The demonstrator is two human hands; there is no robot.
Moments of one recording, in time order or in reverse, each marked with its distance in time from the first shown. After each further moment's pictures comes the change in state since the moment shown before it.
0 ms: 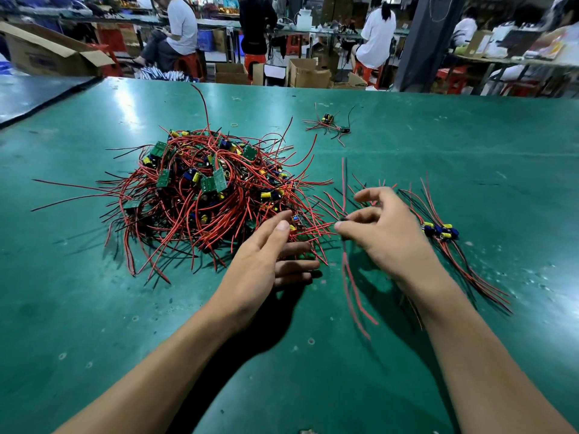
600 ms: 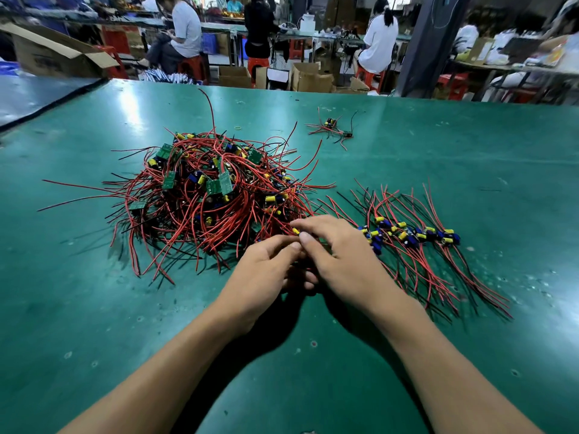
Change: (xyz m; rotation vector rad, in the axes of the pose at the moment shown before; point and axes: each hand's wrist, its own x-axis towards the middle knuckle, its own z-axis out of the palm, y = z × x) left_hand -0.002 -0.002 -0.002 0.127 -0.020 0.035; right_hand -0.017 0.001 0.041 -0.287 -0.210 -0.515
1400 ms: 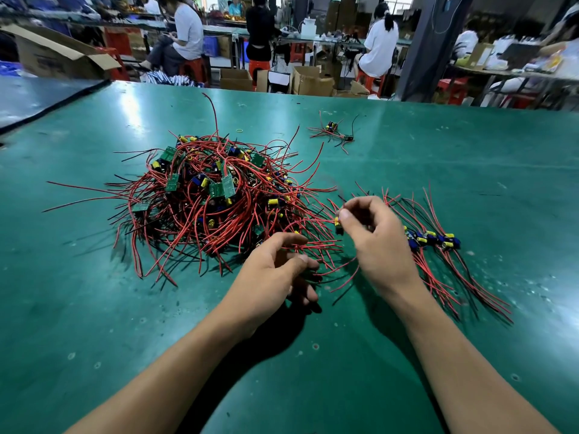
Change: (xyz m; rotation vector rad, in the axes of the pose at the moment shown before) left_hand -0.001 0.001 0.003 0.070 -0.006 0.023; right_hand 0.007 0.012 -0.022 0.396 0.356 0.265
